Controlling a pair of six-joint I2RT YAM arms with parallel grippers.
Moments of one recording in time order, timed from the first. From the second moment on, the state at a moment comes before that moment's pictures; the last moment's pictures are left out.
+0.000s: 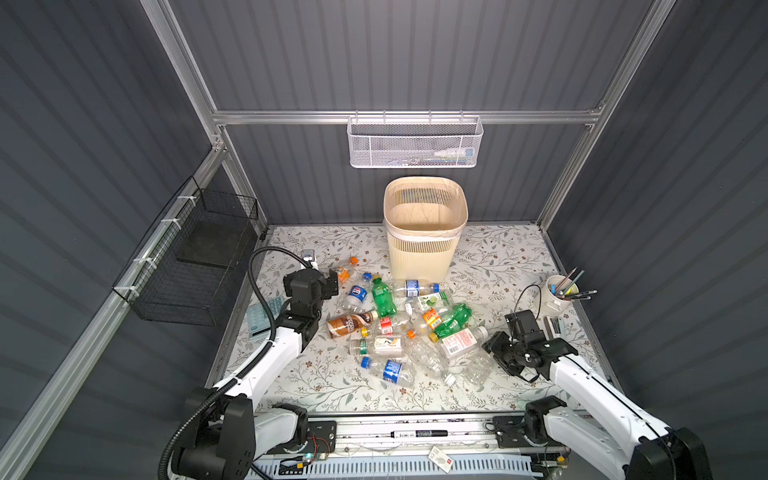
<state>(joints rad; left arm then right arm) -0.27 1.19 0.67 0.12 -0.38 -0.04 0.26 0.92 0.44 -0.64 -0.10 1.02</state>
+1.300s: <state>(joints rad) -0.27 1.17 0.66 -0.03 -0.33 -0.11 0.25 1.72 1.88 -0.51 -0.13 0.51</state>
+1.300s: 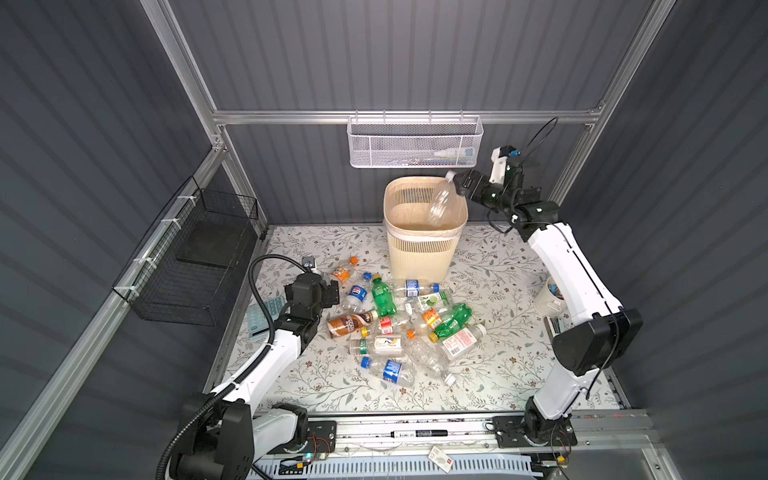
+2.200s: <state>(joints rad) -0.27 1.52 0.98 -0.17 -0.19 0.09 0.04 0.76 0.59 -0.54 -0.03 0.62</state>
